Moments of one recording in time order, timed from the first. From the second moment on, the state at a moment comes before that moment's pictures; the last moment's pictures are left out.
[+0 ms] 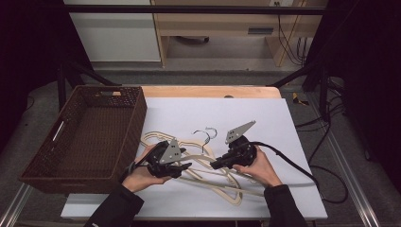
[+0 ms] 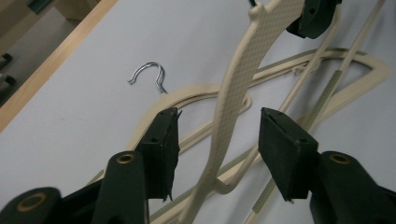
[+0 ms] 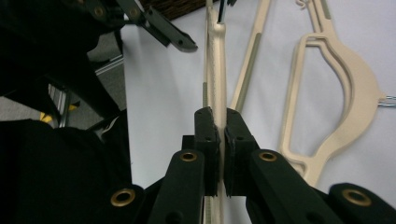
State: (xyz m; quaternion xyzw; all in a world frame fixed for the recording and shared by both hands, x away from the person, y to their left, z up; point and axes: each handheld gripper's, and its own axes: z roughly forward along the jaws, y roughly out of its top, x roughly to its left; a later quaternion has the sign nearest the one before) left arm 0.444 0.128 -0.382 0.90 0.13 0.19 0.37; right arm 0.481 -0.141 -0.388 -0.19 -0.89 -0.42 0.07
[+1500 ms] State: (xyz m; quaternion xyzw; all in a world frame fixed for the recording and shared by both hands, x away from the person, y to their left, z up) left arm 0.405 0.151 -0.307 0.87 0.20 0.15 0.43; right arm 0.422 -0.204 -0.355 -0.27 -0.78 -0.55 -0.14
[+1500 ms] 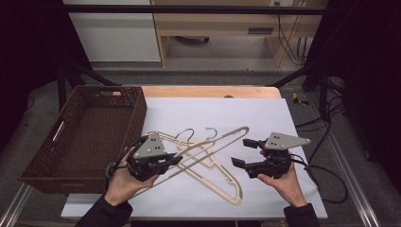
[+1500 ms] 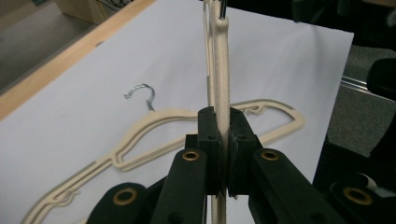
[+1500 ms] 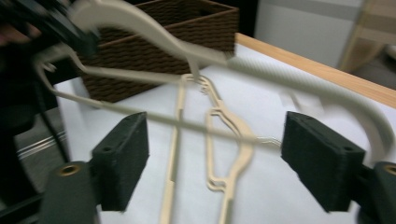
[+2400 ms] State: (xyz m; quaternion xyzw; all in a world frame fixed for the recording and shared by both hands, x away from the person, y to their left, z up) left arm 0.469 0.272 -0.247 0.81 0.32 0.25 0.43; right arm 0.415 -0.235 -0.383 -0.38 -0.74 -0.51 -0.21
